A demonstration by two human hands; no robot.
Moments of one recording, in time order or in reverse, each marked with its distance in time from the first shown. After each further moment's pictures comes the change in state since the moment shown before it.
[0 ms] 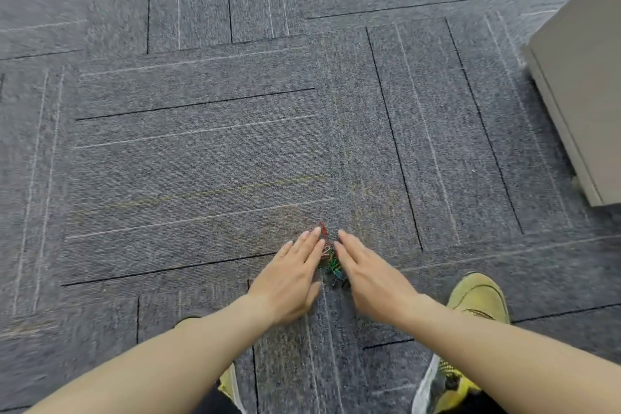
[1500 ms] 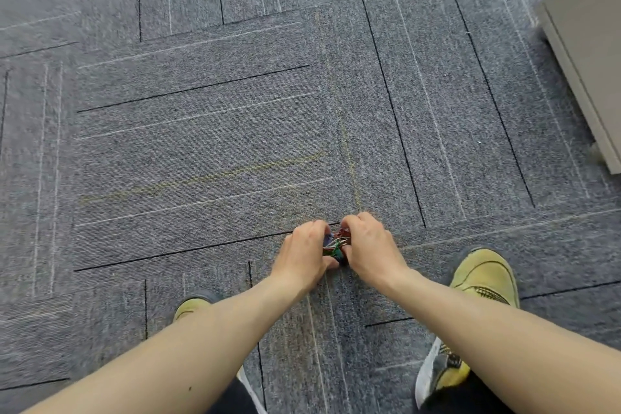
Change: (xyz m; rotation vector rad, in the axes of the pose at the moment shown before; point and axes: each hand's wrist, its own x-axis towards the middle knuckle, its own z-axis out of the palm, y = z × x) left_hand 0.023 0.033 -0.005 -0.373 0.166 -0.358; right_hand 0.013 -0.012 -0.009 0.439 0.144 0.411
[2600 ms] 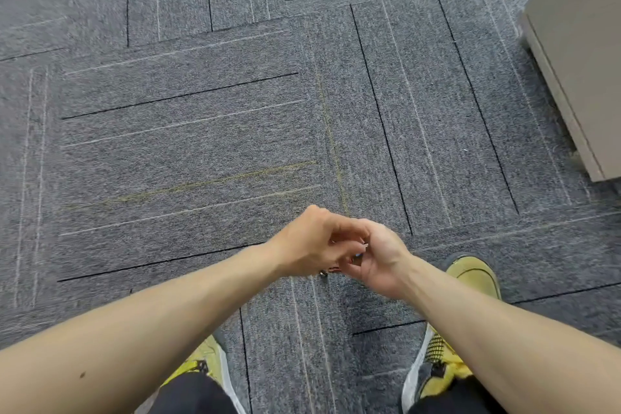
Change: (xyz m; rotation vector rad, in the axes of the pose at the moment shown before) left_hand 0.015 0.049 -0.062 -0.272 -0.215 0.465; right_hand 0.004 0.018 -0.029 1.578 -0.297 0.640
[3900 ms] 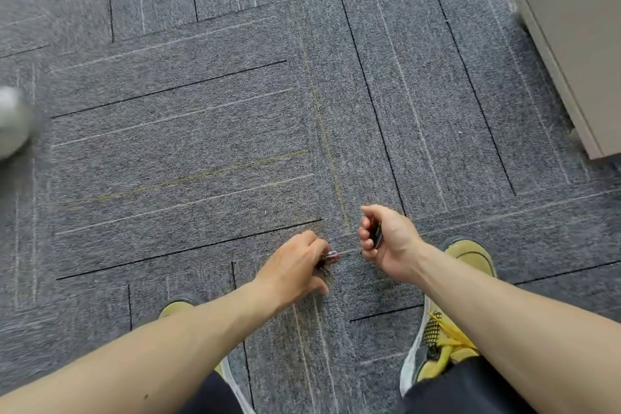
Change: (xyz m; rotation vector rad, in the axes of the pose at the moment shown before) left_hand -0.033 -0.041 0.057 0.436 -0.100 -0.230; right_hand 0.009 -0.003 -0.029 -0.062 0.091 -0.079
